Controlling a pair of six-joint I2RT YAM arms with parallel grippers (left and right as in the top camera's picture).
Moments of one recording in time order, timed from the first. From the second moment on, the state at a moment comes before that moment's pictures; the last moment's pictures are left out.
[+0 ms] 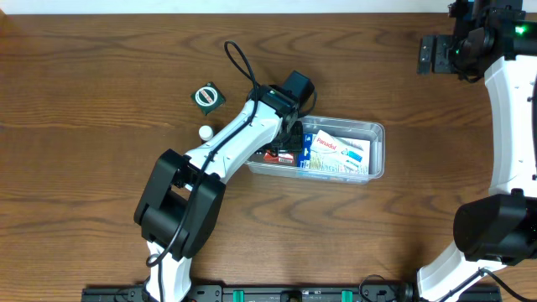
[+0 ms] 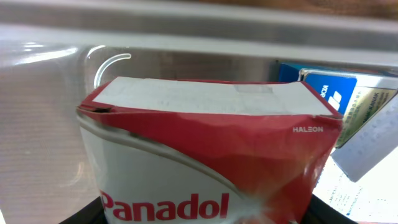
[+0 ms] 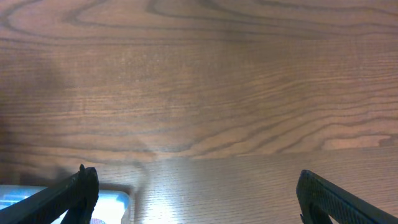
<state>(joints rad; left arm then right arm) -0.60 2.02 1.55 -0.96 0.02 -0.57 -0.10 1.86 1.95 -1.14 0.03 -0.01</state>
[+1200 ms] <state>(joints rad) -0.61 2.08 1.55 -0.94 -0.01 -0.59 -0.10 1.86 1.95 -1.14 0.03 -0.01</state>
